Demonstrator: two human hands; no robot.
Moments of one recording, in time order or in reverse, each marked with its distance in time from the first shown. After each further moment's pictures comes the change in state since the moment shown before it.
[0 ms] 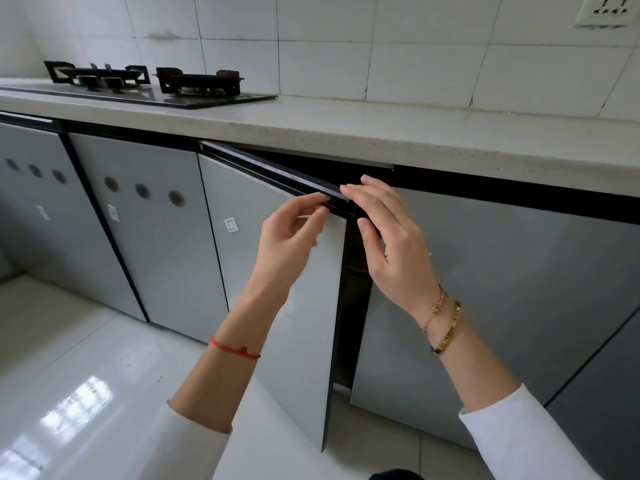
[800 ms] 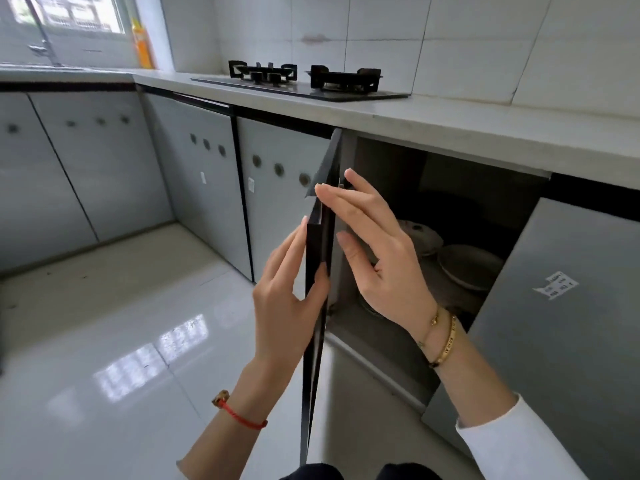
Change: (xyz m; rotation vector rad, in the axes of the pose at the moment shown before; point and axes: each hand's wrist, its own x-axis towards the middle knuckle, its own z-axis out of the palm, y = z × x) left_hand -0.108 -0.021 -0.114 0.684 0.504 0.458; right_hand 0.015 -0.112 0.091 0.528 -0.114 -0.302
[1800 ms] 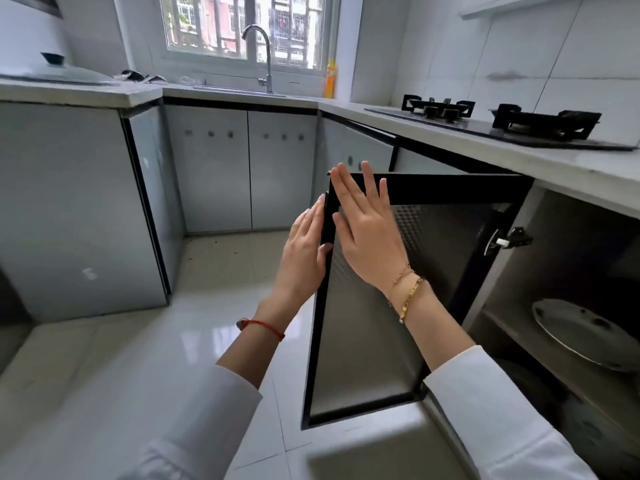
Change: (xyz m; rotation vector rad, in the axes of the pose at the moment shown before) left_hand 0.081 -0.136 -0.113 0.525 -0.056 -0.196; right_hand 0.119 -0.005 0.188 -0.198 -0.263 -0.132
